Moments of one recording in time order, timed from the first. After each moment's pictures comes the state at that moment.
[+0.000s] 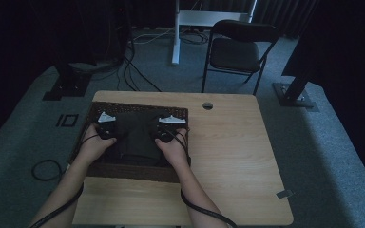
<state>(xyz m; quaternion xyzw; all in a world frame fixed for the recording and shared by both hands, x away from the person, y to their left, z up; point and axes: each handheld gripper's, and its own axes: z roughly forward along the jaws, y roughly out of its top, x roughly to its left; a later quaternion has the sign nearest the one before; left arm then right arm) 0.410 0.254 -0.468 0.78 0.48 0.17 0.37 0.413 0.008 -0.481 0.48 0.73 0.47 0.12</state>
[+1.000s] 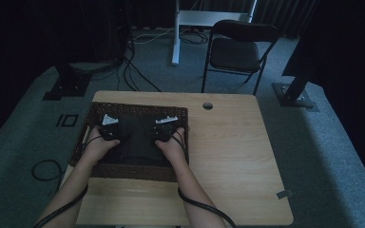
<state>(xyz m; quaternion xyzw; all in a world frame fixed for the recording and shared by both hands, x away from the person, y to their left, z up) 0.419 0.251 -0.492 0.76 0.49 0.20 0.37 0.432 0.014 -0.502 0.47 0.79 0.35 0.15</state>
